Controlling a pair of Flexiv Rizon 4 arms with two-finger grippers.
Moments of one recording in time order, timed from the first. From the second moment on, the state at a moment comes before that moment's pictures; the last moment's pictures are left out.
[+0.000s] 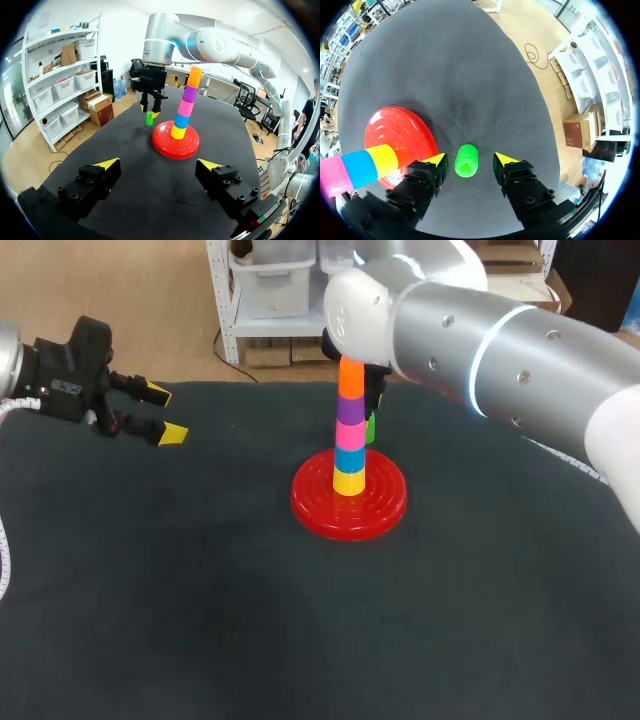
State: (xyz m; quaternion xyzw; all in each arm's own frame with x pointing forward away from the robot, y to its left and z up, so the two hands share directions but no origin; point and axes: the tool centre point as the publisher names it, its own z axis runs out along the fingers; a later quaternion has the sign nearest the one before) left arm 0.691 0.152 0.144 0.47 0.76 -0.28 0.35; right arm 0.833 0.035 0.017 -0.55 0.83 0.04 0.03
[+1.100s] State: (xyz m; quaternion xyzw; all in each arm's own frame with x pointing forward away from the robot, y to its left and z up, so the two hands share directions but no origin) left arm 0.691 0.152 0.144 0.47 0.76 -0.28 0.35; right arm 0.851 0.043 0.183 -0.63 0.77 0.03 0.12
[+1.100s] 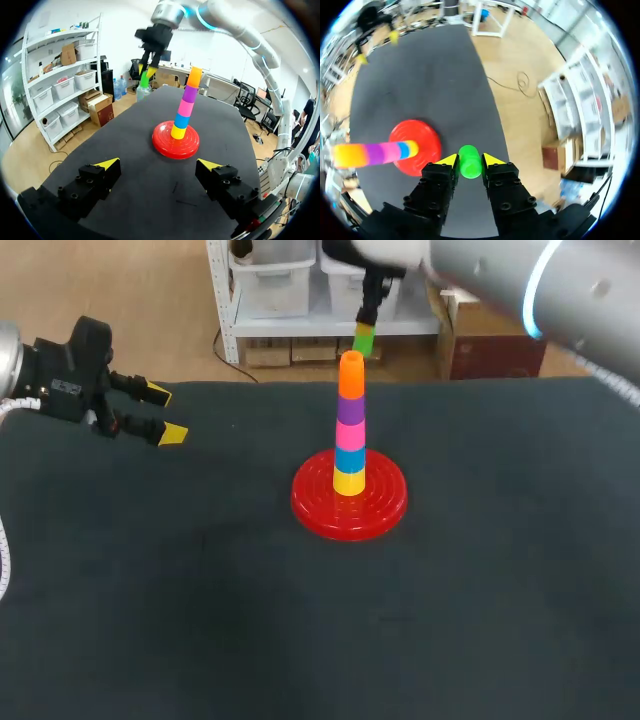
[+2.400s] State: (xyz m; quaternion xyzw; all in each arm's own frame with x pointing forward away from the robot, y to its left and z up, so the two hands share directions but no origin) left arm 0.691 0.152 0.144 0.47 0.76 -0.28 0.35; right arm 0.688 0.039 0.302 -0.79 0.61 0.04 0.02
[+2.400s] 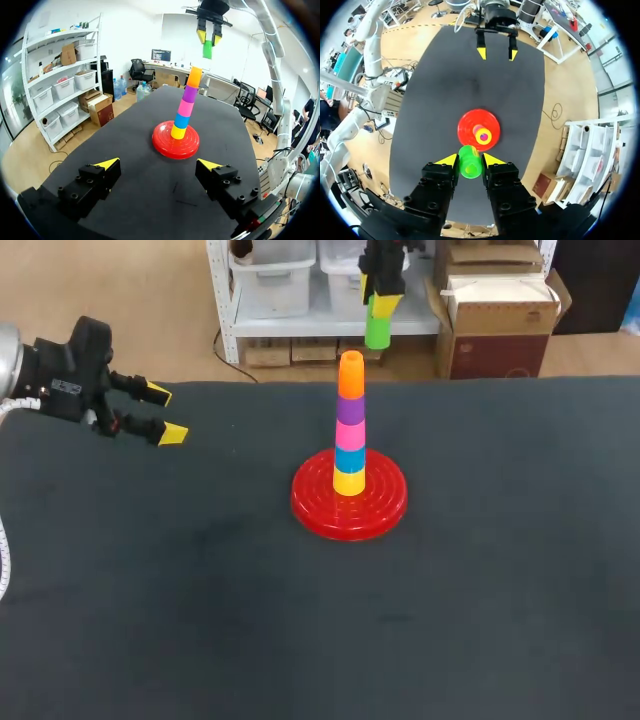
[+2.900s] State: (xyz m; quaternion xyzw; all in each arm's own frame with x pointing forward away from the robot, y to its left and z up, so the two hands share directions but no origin) left arm 0.691 0.152 0.144 0.47 0.76 -0.28 0.35; right arm 0.692 0.055 0.287 -0.80 0.60 0.00 0.04
